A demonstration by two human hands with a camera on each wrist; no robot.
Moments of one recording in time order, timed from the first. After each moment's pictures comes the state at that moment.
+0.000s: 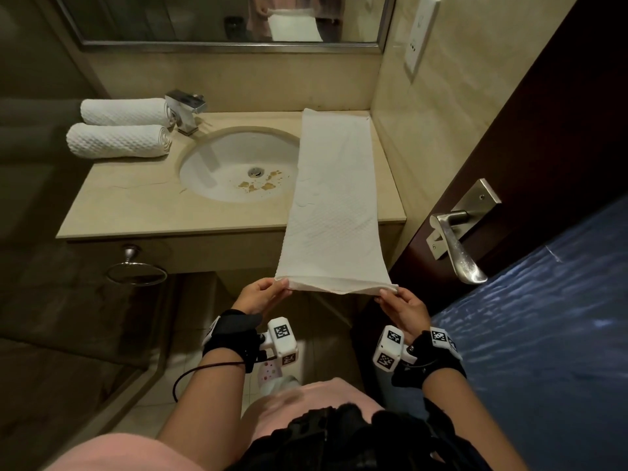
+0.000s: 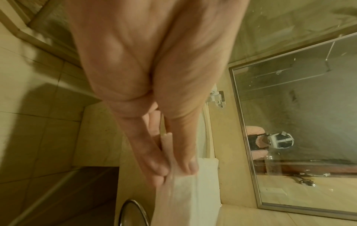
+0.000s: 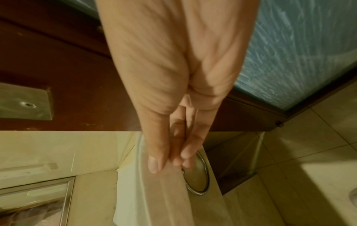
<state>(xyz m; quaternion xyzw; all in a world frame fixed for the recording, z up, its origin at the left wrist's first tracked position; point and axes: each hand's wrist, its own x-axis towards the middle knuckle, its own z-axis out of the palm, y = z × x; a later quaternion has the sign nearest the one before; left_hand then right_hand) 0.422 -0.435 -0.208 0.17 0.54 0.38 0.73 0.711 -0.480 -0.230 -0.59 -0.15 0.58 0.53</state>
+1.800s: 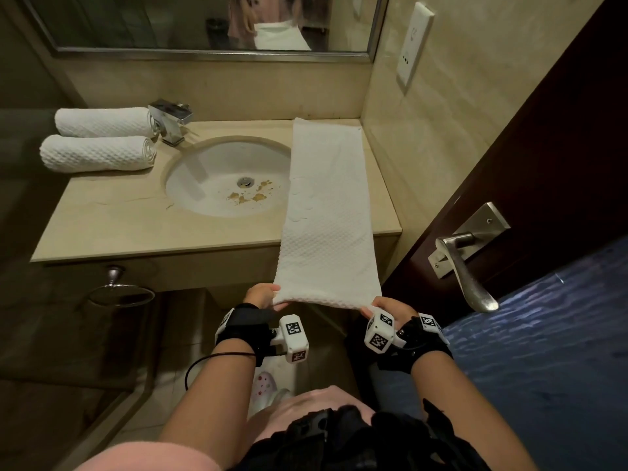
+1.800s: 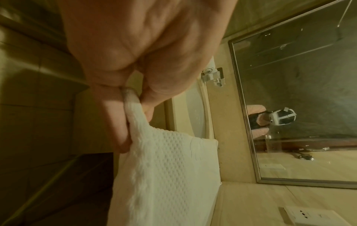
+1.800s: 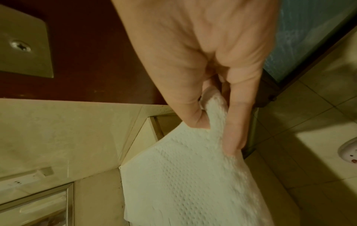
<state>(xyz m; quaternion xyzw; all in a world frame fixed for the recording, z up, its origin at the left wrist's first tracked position) 0.440 -0.370 -0.221 0.02 0.60 0.35 0.72 0.686 -0.431 -0.198 -0.68 0.05 0.64 0.37</state>
